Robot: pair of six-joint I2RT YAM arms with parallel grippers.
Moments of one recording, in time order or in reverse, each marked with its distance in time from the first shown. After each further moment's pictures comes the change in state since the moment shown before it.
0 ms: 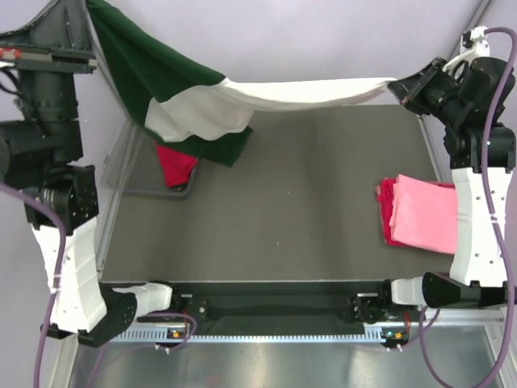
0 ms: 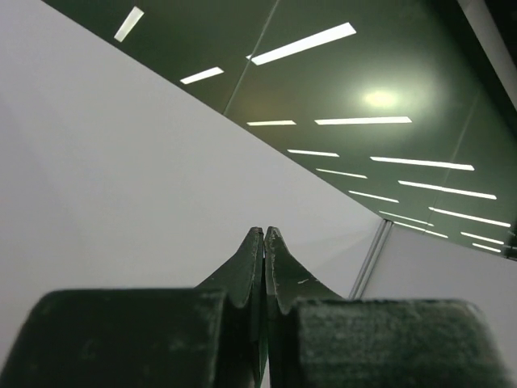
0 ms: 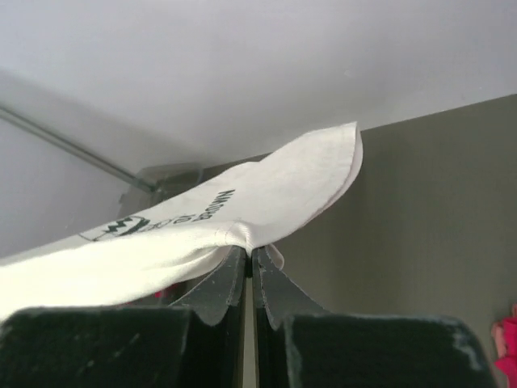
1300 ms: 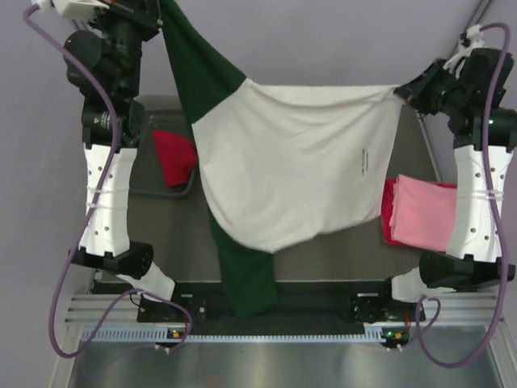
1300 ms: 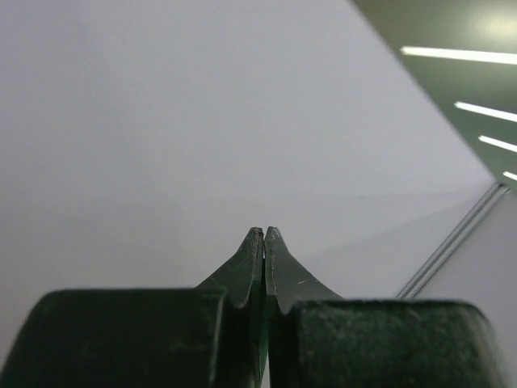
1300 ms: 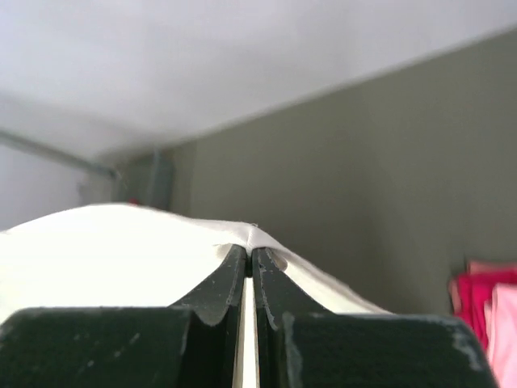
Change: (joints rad) left arm 0.000 0.345 0.116 -0.117 -0.060 -0.042; right arm -0.061 0.112 0.088 -0.195 -0.032 -0.060
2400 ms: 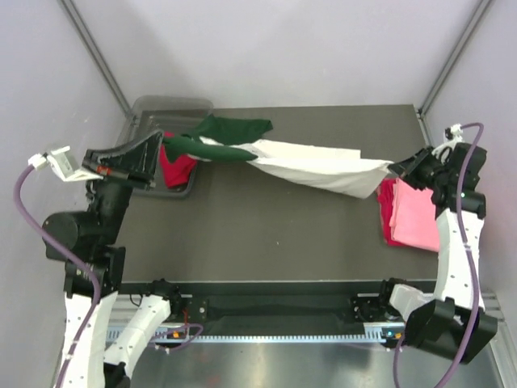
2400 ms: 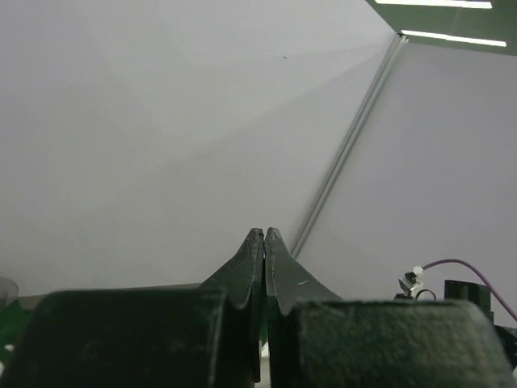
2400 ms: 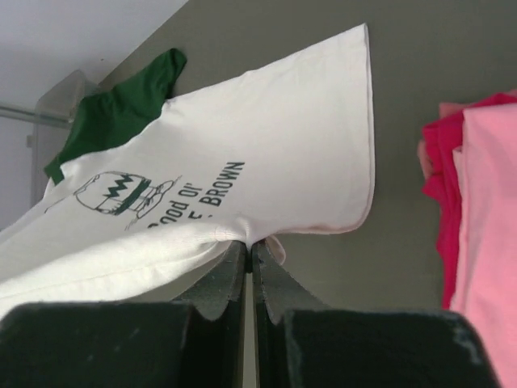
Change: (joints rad) left arm -0.003 -0.931 -1.088 0.182 0.302 0.063; right arm -0.235 -0.393 -0.939 0.371 -0.231 0.024
